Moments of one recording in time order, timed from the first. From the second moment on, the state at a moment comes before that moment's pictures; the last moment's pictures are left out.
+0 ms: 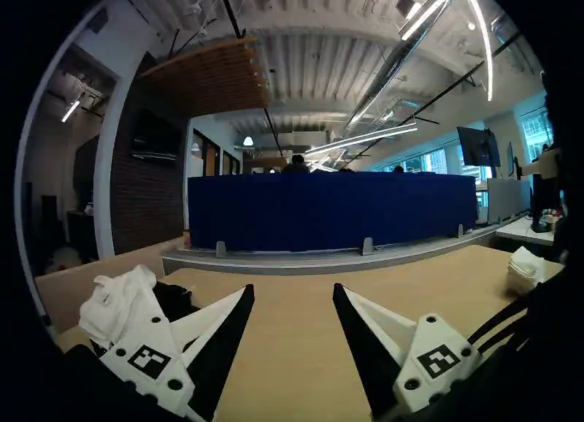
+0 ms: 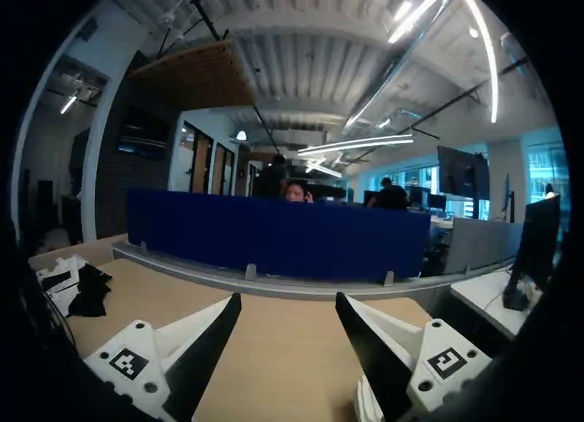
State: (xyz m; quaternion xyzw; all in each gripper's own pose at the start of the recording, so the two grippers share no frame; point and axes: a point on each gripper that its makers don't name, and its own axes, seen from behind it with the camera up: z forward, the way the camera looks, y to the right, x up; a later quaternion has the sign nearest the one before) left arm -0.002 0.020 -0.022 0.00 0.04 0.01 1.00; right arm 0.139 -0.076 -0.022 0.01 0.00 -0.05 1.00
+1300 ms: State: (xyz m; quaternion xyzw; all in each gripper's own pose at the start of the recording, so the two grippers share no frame) left arm -0.076 0.009 -0.008 0.01 0.03 0.00 1.00; right arm 0.086 -0.074 -0.011 0.02 -0.02 -0.06 1.00
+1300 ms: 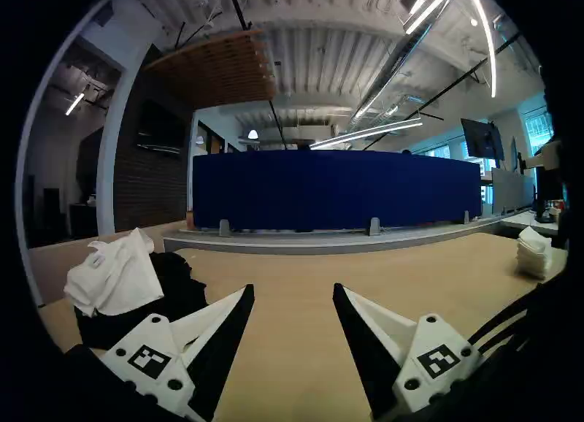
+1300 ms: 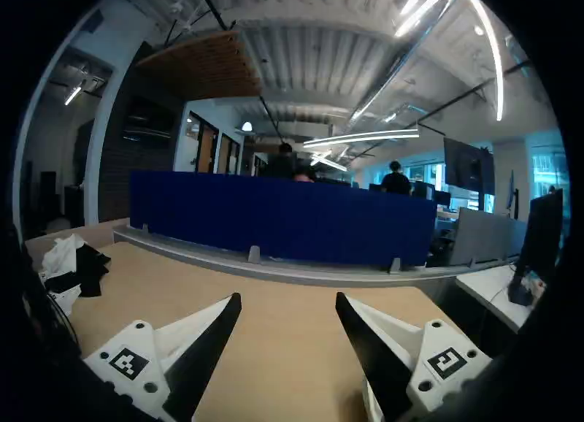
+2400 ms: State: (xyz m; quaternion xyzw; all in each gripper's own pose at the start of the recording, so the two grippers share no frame) left arm -0.075 0.008 -0.009 0.01 0.03 0.01 1.00; right arm 0.072 -0.001 -0.015 -0.01 0.02 -0.02 1.00
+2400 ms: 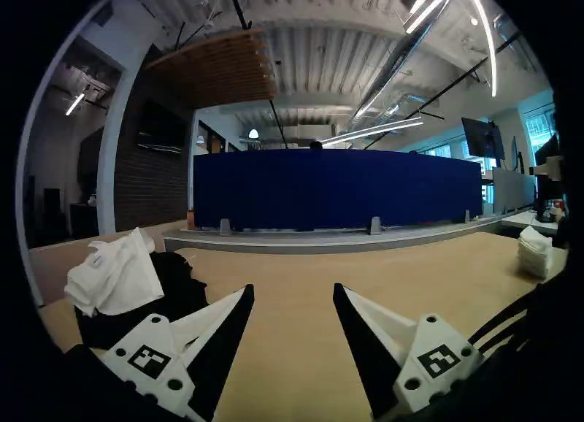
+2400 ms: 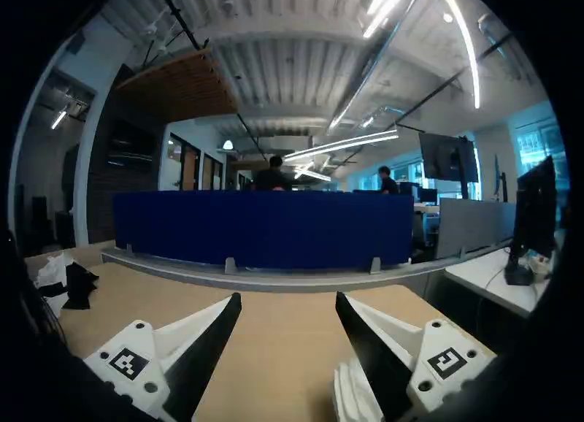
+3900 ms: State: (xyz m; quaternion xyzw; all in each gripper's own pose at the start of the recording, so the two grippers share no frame) left arm -0.075 0.008 -0.011 0.01 0.03 0.01 1.00; right arm -0.053 0.015 0.007 -0.01 0.01 0.00 1.00
